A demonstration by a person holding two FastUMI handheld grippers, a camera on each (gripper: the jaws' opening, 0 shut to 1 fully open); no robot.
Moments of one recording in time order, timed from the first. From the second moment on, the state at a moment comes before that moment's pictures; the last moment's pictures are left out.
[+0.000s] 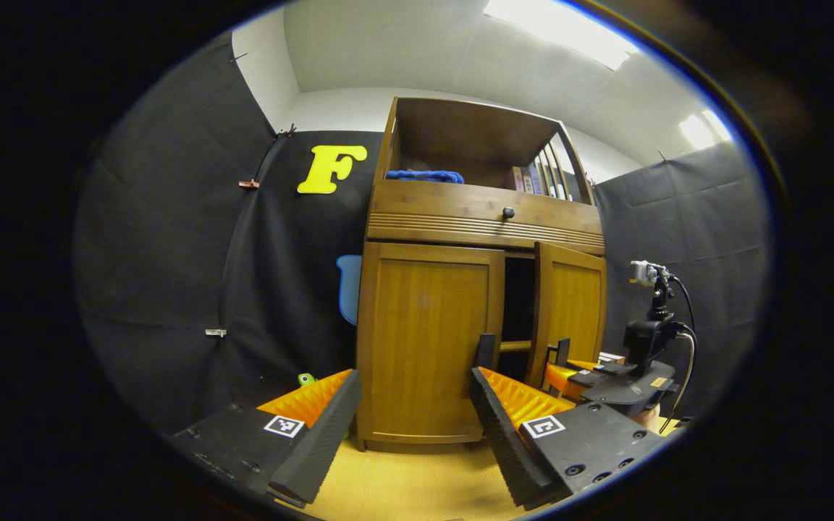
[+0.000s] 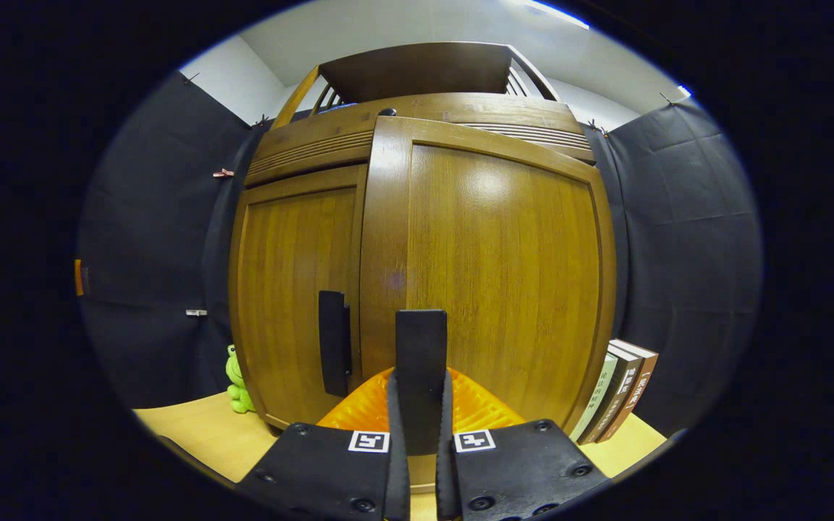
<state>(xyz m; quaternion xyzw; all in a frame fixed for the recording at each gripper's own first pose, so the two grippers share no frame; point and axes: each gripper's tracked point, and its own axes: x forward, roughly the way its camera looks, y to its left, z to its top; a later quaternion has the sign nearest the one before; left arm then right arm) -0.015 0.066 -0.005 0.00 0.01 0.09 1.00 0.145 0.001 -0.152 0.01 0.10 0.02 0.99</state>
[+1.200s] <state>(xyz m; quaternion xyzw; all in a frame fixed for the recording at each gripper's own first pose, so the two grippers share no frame) 0.002 -0.075 -0.016 -0.02 0.01 -0.05 1.00 0.032 -0.113 -0.114 -0.01 0.11 0.00 0.99</state>
